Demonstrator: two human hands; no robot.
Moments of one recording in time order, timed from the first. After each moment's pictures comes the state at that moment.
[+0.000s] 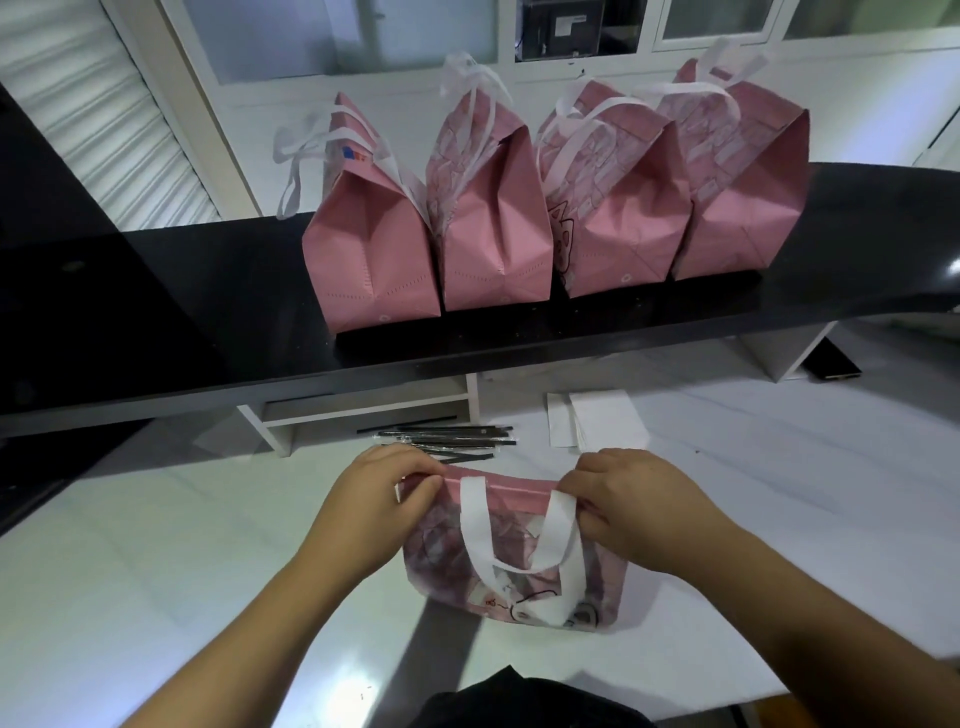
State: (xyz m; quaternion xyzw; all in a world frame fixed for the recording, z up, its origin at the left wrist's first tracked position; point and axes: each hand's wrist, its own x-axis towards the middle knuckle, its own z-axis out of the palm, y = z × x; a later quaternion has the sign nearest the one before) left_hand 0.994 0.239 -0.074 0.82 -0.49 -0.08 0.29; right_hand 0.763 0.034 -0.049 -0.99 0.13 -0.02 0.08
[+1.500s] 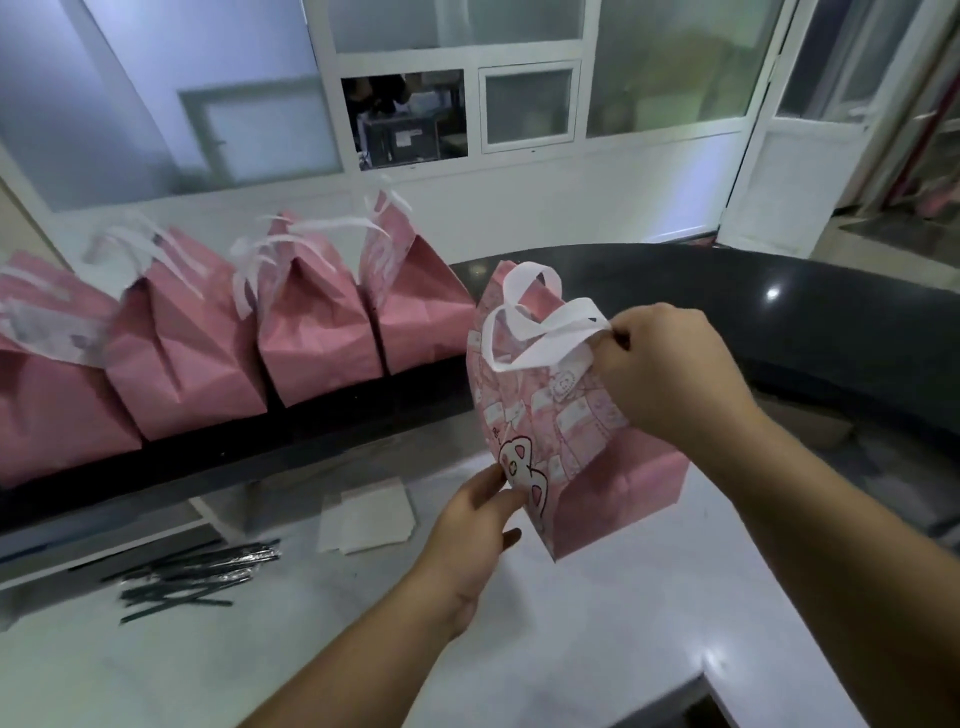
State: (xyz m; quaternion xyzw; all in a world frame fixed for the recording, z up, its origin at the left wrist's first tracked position) left_hand 0.654 -0.067 -0.010 0.62 -0.28 -0.49 0.54; right_hand 0.517 -0.201 0.129 -0.83 0.48 -0.26 0.10
